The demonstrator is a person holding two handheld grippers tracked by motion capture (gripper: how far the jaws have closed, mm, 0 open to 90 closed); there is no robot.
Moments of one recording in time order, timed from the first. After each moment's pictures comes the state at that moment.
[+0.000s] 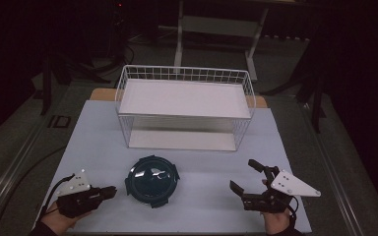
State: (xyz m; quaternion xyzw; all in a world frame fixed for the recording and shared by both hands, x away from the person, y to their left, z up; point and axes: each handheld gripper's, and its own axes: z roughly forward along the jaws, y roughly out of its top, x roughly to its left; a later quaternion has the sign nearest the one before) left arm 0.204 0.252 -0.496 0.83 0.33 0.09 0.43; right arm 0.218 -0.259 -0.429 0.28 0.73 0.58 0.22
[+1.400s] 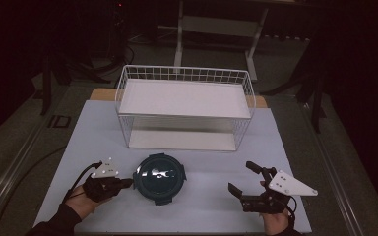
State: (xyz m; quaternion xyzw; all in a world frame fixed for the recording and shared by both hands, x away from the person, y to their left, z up) left arm 0.247 0.206 -0.491 0.86 0.33 0.10 0.38; right arm 0.219 -0.258 -0.433 0.27 0.74 0.58 0.21
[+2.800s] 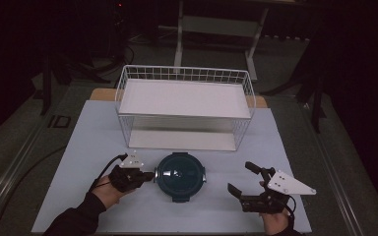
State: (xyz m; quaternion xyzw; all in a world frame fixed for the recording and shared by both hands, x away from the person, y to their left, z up) left arm 0.276 0.149 -0.491 0.87 0.31 0.08 0.39; right arm 0.221 -0.258 -0.436 0.28 0.74 0.57 0.20
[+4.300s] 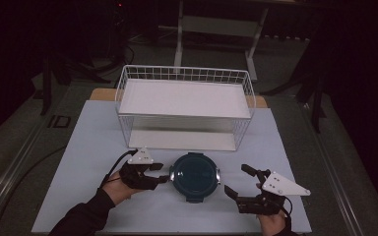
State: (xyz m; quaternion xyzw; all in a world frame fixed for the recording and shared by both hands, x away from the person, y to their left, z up) left arm 0.281 0.128 -0.472 0.85 0.28 0.06 0.44; right arm 0.219 -0.250 -0.442 0.28 0.75 0.56 0.20
